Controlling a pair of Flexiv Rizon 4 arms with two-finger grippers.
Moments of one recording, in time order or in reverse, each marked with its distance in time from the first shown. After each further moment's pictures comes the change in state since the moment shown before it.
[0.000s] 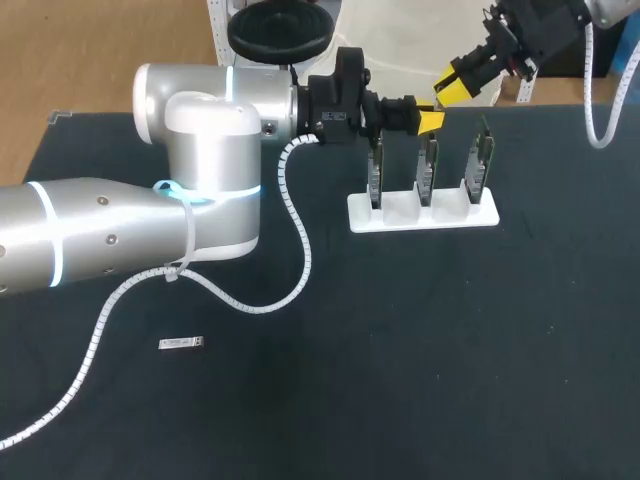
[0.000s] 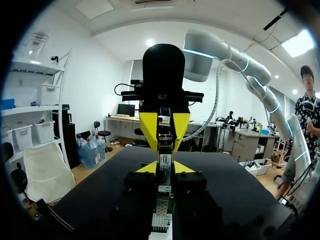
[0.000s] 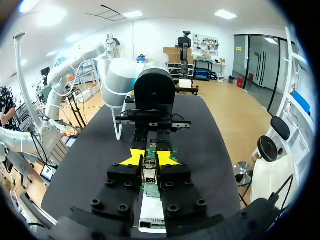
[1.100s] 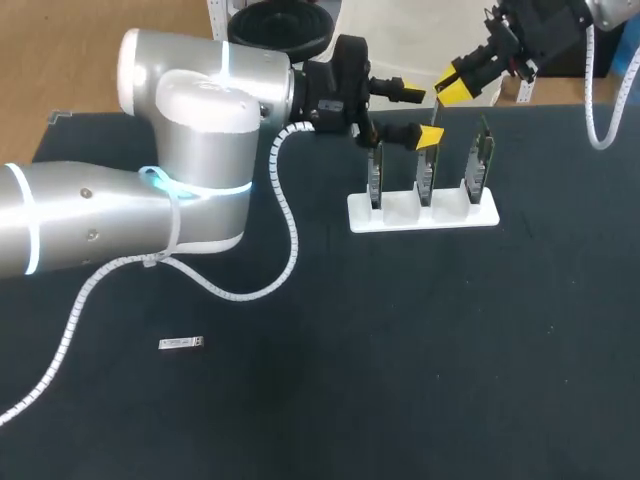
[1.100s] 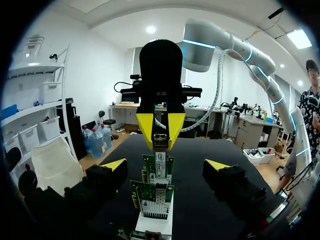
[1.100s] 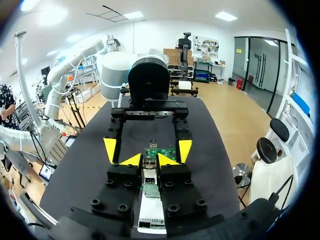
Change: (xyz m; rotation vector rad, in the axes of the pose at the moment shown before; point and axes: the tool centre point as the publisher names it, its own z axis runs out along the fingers) left arm -0.002 -0.006 -0.016 -0.046 0.157 0.025; right arm 0.000 0.000 -0.001 0.008 -0.010 -0.012
